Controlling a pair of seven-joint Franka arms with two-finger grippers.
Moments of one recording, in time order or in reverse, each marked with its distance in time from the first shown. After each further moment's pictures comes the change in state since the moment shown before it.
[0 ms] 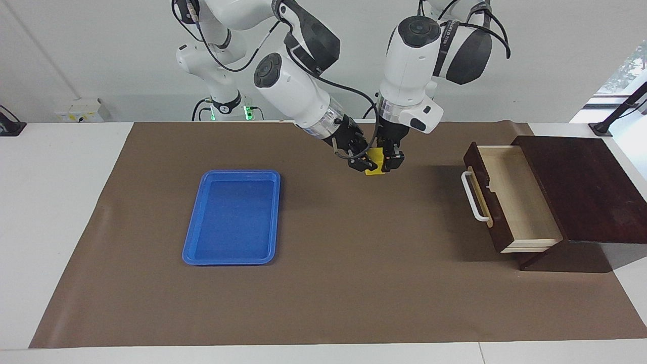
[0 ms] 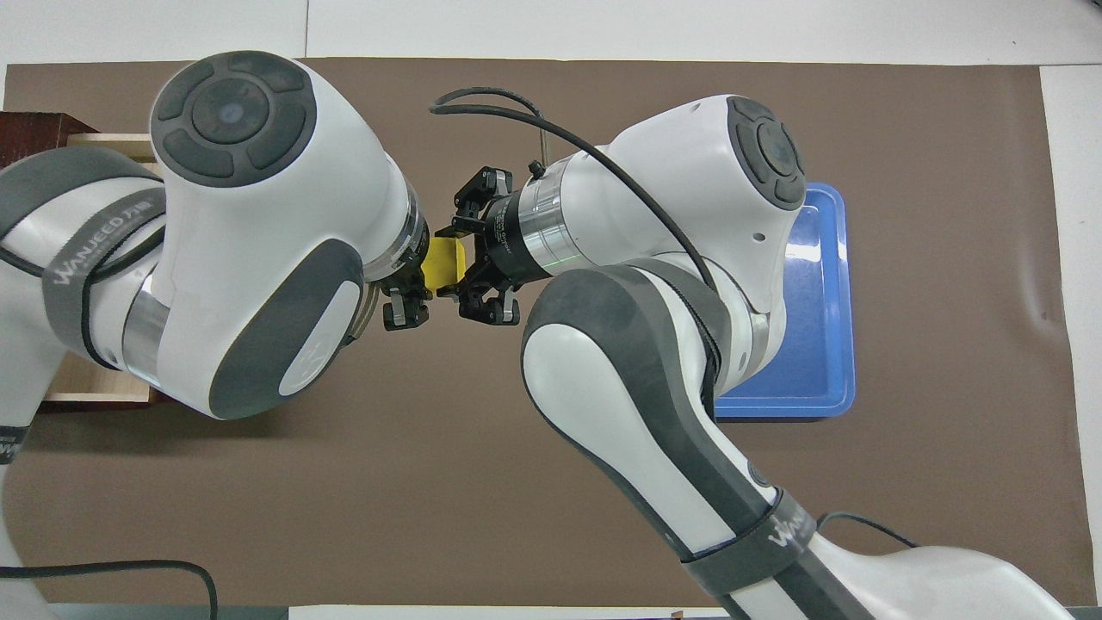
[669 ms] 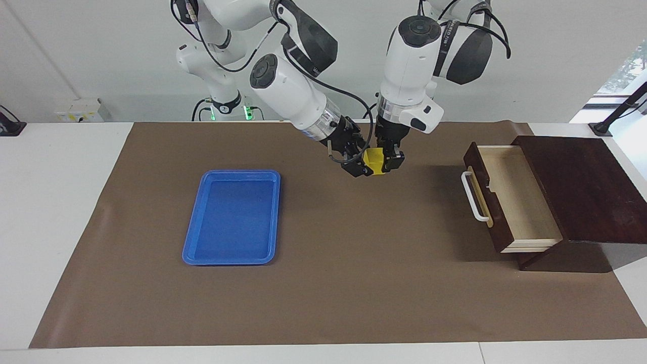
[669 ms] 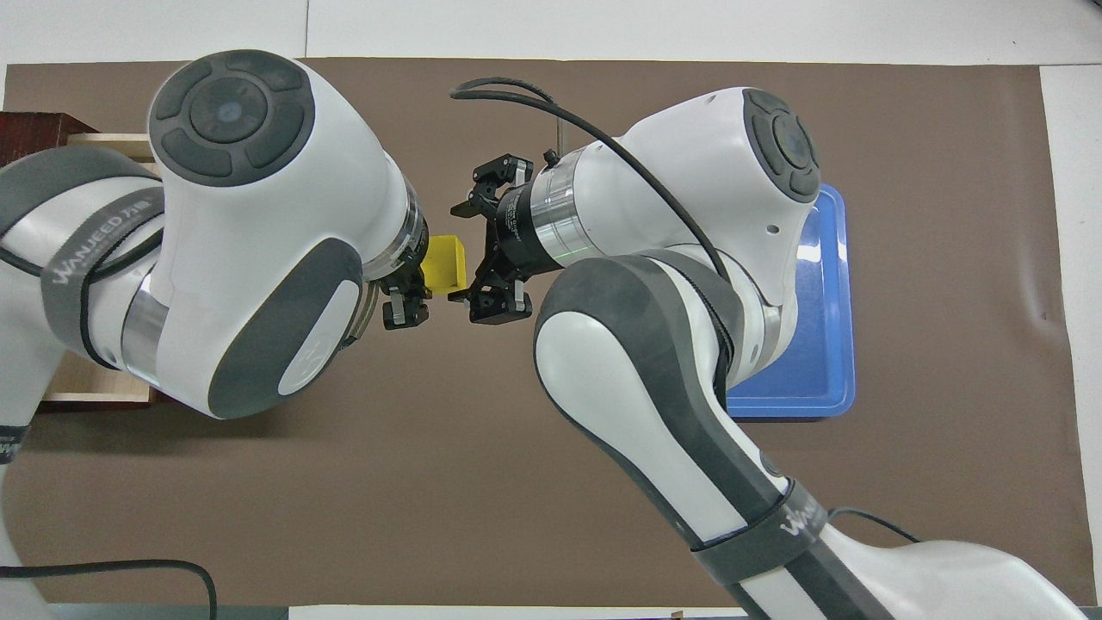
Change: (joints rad) left arm 0.000 0.000 0.001 0.001 0.000 0.002 0.001; right arm -0.009 0.000 -0.015 0.001 0.000 0.000 0.067
